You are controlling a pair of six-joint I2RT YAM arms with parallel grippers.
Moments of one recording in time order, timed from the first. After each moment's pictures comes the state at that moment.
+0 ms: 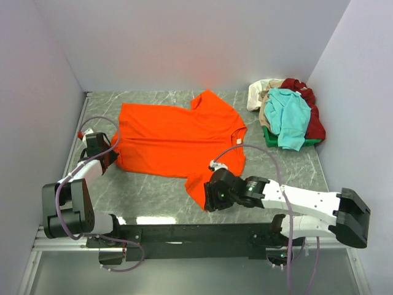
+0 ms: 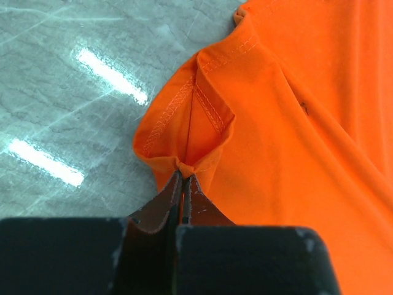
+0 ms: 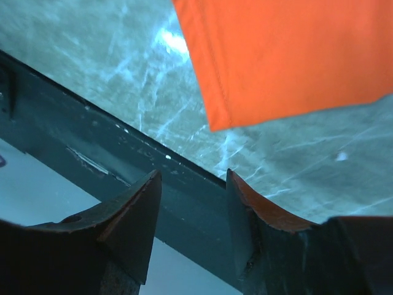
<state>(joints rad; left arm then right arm) 0.17 1.35 0.61 -0.03 -0.09 -0.58 1.10 1.13 0.70 -0.54 0.02 0.80</state>
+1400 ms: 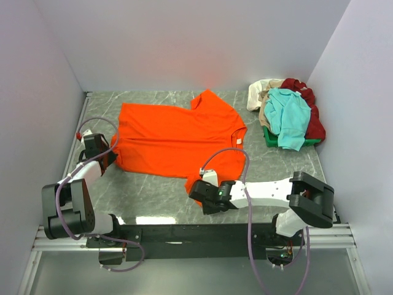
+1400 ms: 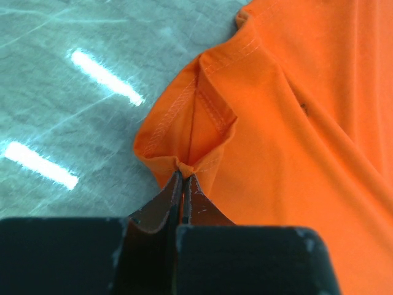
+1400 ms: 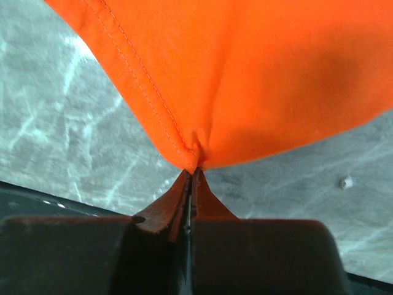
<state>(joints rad) 0.20 1.36 0.60 0.00 -0.05 -0.56 1.22 1.51 0.79 -0.53 0.26 0.97</state>
